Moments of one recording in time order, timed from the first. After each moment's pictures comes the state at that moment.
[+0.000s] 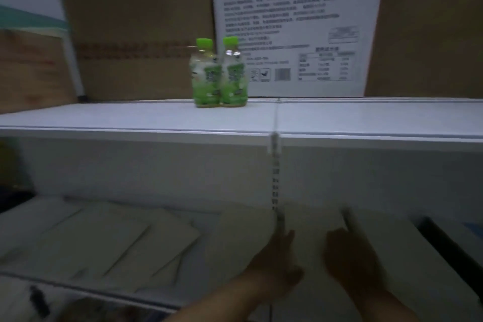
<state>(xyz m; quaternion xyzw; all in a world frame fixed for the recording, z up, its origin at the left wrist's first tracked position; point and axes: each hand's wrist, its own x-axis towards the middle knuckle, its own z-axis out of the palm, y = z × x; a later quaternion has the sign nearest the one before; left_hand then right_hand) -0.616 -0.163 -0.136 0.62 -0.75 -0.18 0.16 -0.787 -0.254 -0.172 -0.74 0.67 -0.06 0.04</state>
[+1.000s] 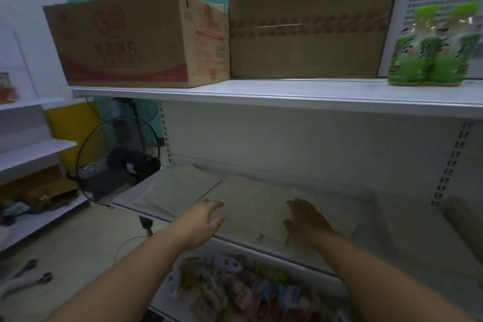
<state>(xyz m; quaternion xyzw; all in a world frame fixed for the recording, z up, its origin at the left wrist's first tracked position) -0.146 0.030 -0.113 0.79 -0.59 -0.11 0.13 -0.357 -0.140 -0.158 -0.88 0.46 -0.03 0.11</state>
